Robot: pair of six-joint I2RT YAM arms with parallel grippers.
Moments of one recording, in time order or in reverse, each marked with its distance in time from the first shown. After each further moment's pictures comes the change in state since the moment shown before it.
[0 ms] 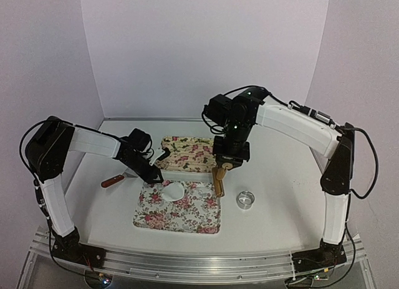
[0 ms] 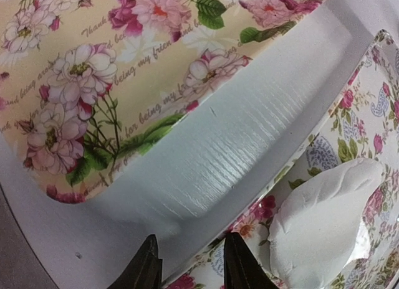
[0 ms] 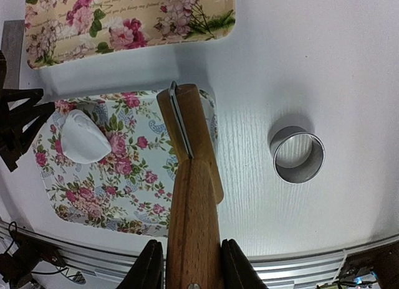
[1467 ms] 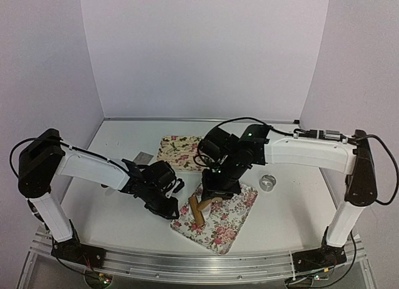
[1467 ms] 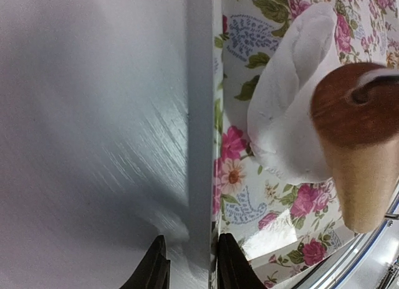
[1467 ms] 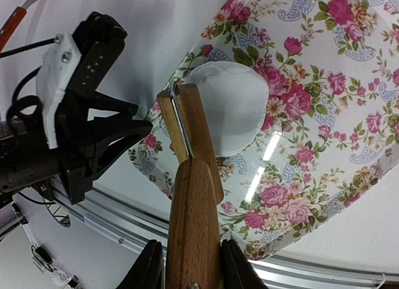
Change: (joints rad) left arm -0.458 -0.141 -0.161 -0.043 -0.094 -0.707; right arm 0.164 -0.228 -0.507 0.442 -0.160 -0.038
